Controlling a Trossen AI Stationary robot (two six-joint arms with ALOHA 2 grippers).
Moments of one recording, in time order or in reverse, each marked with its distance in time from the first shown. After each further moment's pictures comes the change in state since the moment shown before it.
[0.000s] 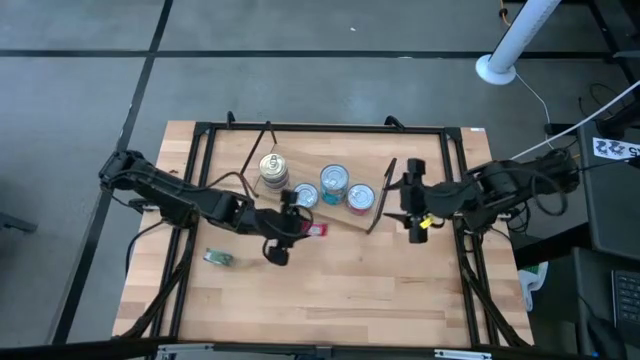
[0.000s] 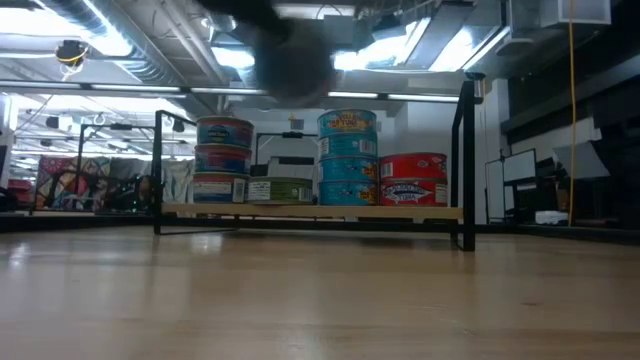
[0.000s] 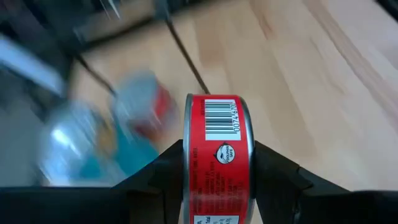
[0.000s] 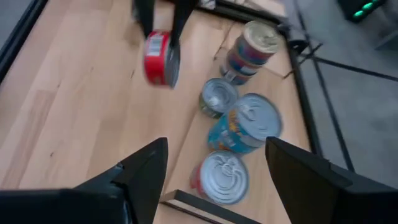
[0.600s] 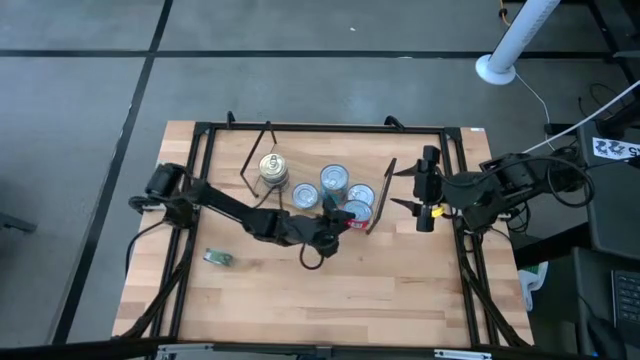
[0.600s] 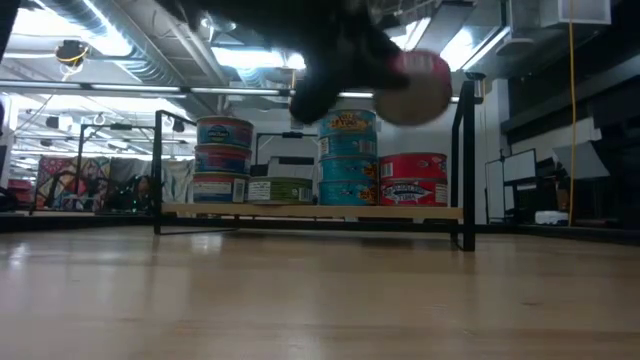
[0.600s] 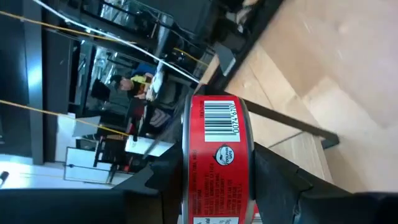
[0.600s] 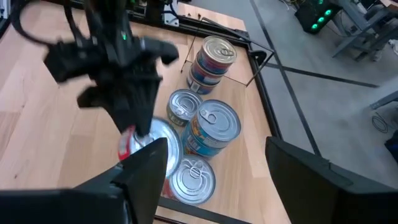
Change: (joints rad) left arm 0.061 0.404 0.001 0.828 -0.199 0.869; right arm 0.000 -0.081 0.000 -0.007 0.116 -0.001
